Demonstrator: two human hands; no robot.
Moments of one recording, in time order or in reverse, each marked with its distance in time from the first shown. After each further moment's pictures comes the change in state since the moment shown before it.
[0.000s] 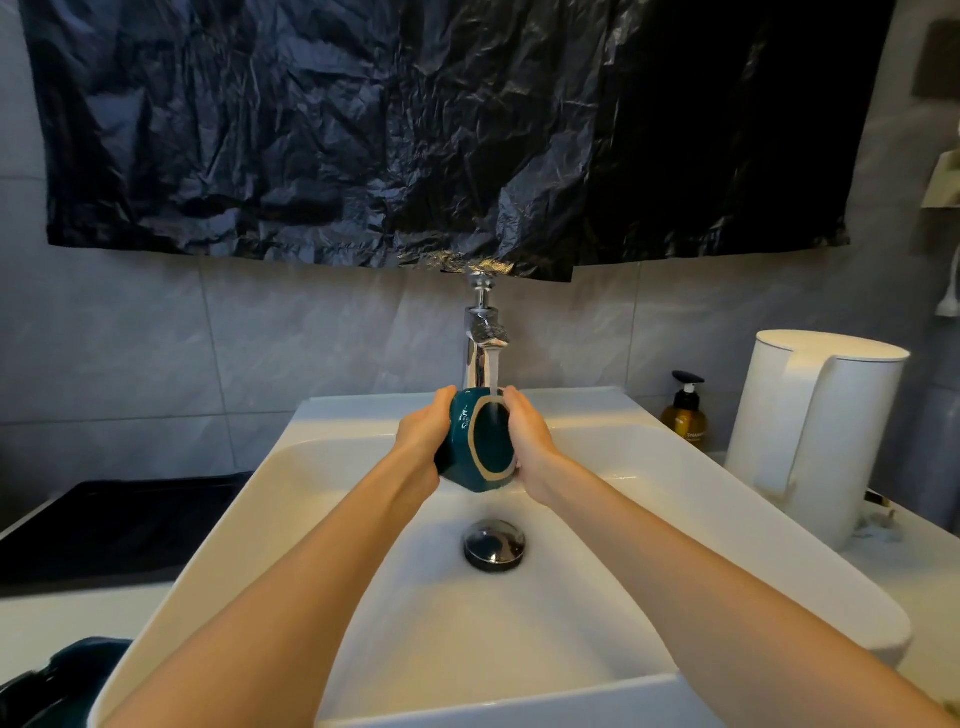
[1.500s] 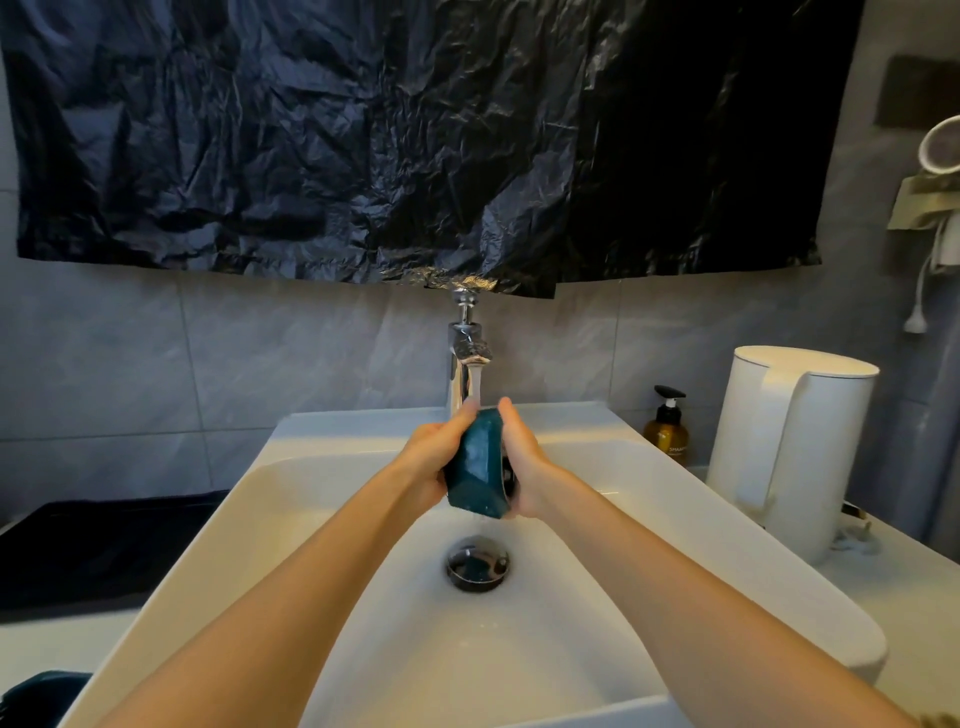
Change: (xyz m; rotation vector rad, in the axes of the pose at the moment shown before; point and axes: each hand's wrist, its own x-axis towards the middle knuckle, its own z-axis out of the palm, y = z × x) left_hand 0.002 -0.001 0.014 -0.036 -0.255 -0.028; right_hand -0.003 -0.006 -0.011 0.101 -0.087 0.271
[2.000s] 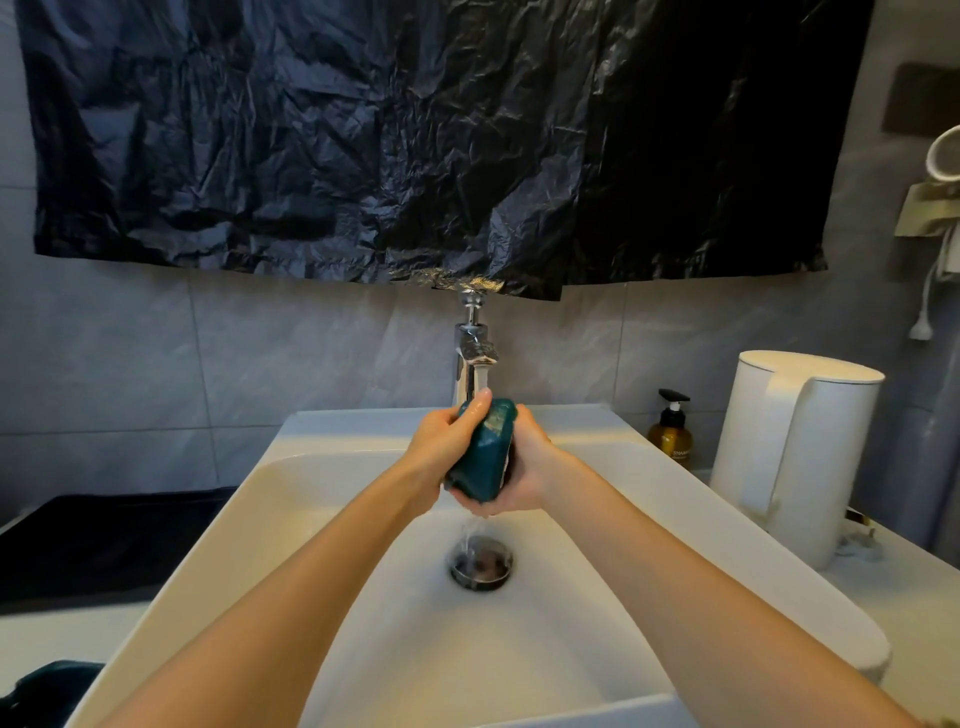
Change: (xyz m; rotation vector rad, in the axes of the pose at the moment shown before) left_hand -0.008 0.003 0.000 0.187 0.014 0.199; right_hand -0.018 -0.013 -0.005 0.285 -0.140 0.246
